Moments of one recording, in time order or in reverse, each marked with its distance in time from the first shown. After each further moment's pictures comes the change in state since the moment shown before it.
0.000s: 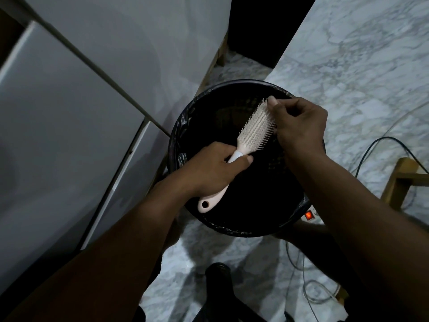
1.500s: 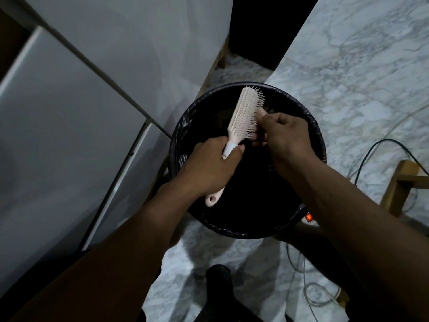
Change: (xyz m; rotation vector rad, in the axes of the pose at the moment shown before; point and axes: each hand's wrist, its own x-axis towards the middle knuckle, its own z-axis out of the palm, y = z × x) left_hand 0.005 -0.005 0.003 0.135 0.283 0.021; right_hand -0.015 -0.004 0.013 0.231 -0.193 0.278
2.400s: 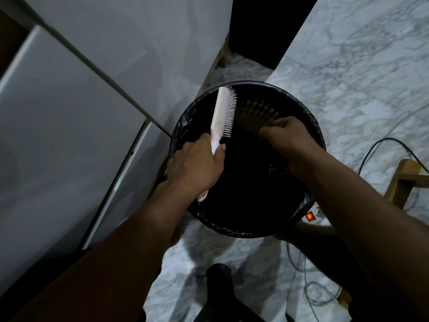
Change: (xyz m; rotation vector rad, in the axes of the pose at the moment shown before) left_hand -0.002 -0.008 -0.007 0.391 0.092 -0.164; right_hand 0.013 -0.001 -0.019 -0.539 -0.044 0.097
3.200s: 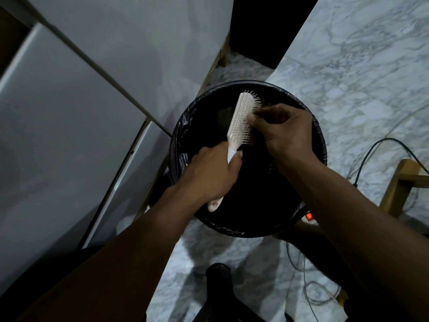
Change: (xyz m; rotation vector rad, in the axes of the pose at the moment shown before) left_hand -0.007 0.009 0.013 -0.156 -0.105 0.160; right_hand -0.004 0.001 0.019 0.267 0.180 -0.313
